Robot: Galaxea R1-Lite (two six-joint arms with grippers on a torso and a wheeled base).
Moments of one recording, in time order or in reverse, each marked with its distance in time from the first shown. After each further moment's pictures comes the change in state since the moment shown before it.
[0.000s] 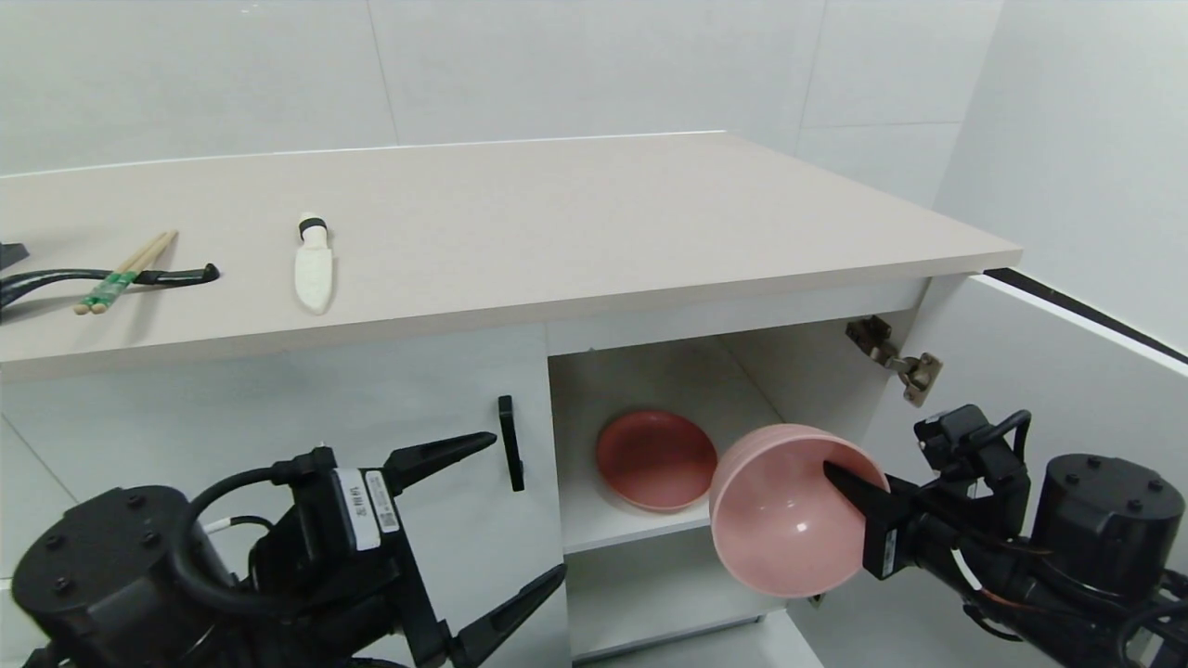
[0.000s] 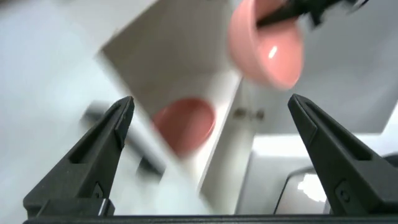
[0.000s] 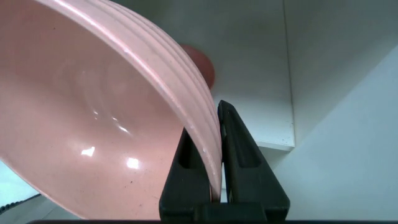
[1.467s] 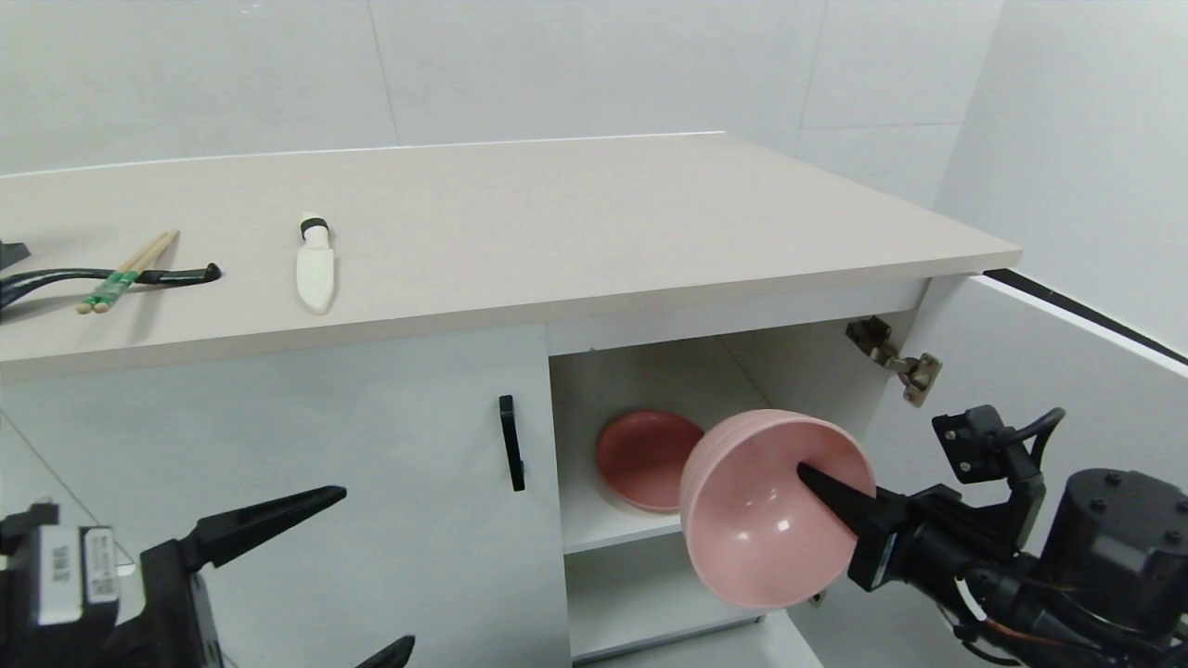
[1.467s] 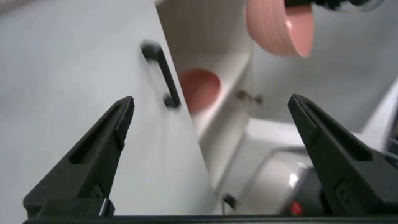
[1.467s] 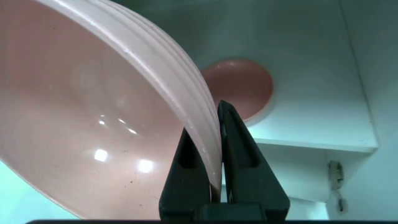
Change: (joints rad) left arm 0.112 -0.596 0.059 0.590 -0.006 -0.133; right arm 0.135 -0.067 0.000 0.000 -0.016 0.290
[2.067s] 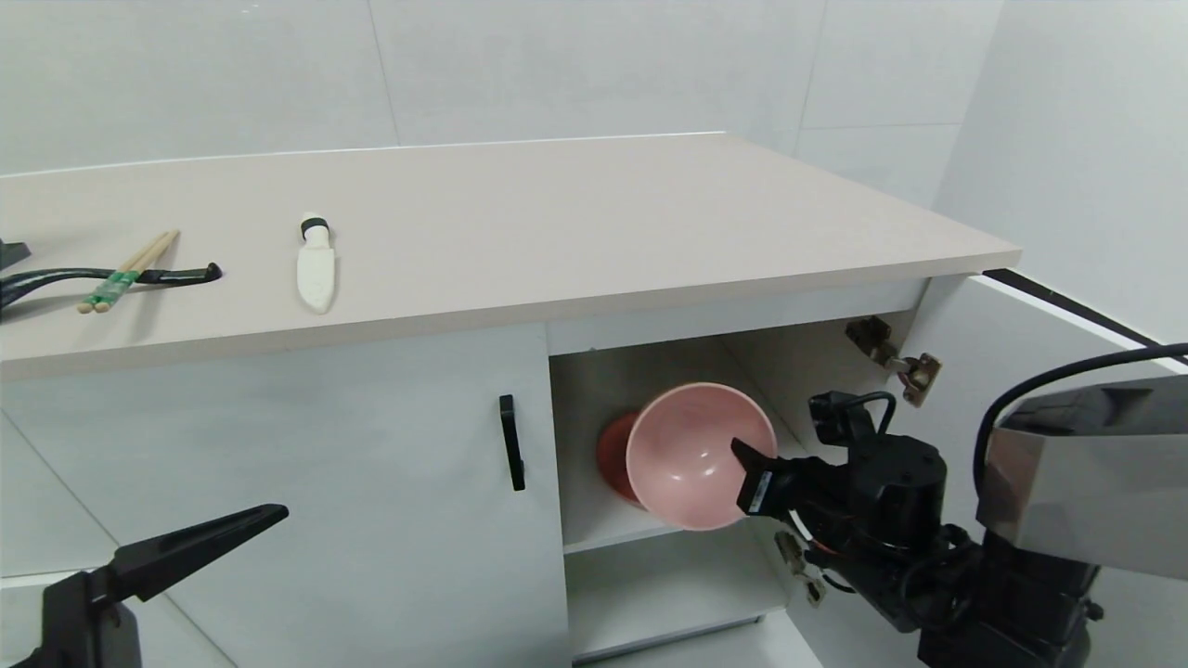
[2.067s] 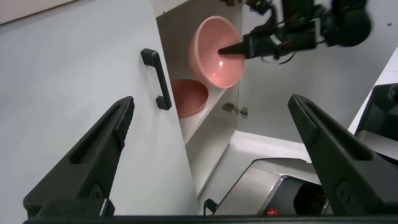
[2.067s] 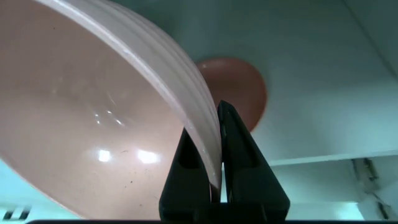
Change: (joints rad) left arm 0.006 -0.192 -0.016 0.120 -0.014 -0.093; right arm 0.006 0.401 -0.344 0.000 -0.173 0.163
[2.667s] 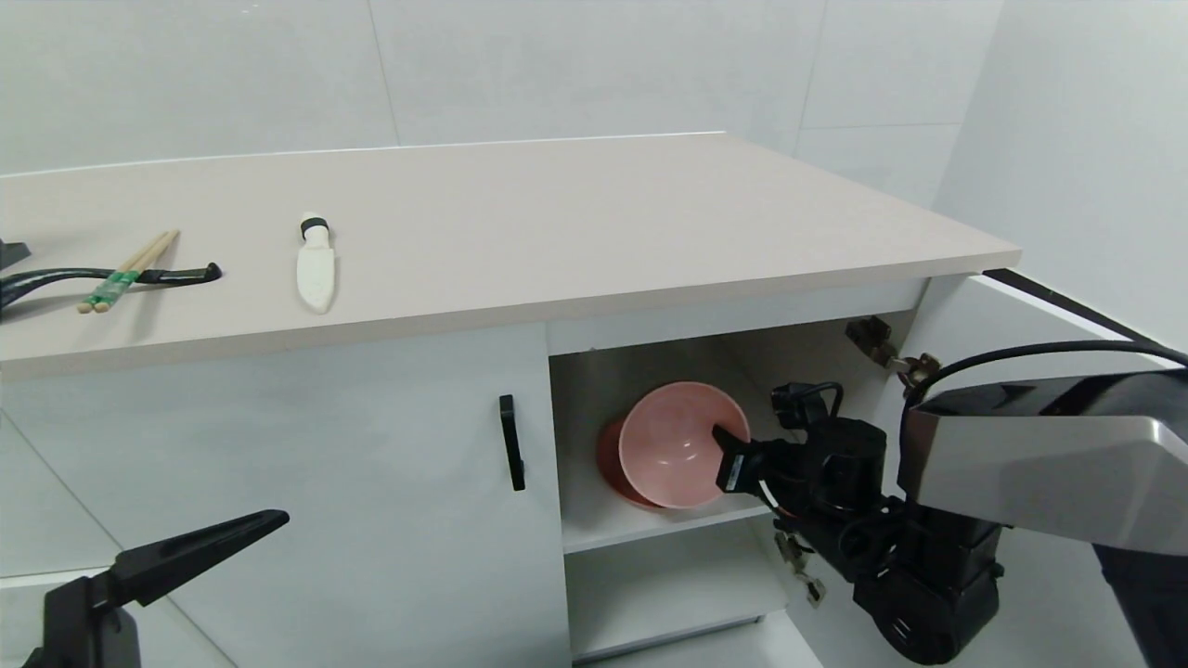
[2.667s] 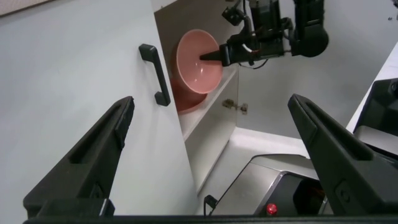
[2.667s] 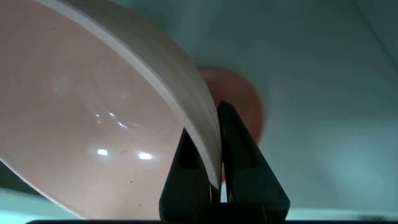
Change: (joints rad) left arm -0.002 -0.006 0.001 0.015 -0.002 0.009; right arm -0.096 0.183 -0.206 0.000 0.106 -0.106
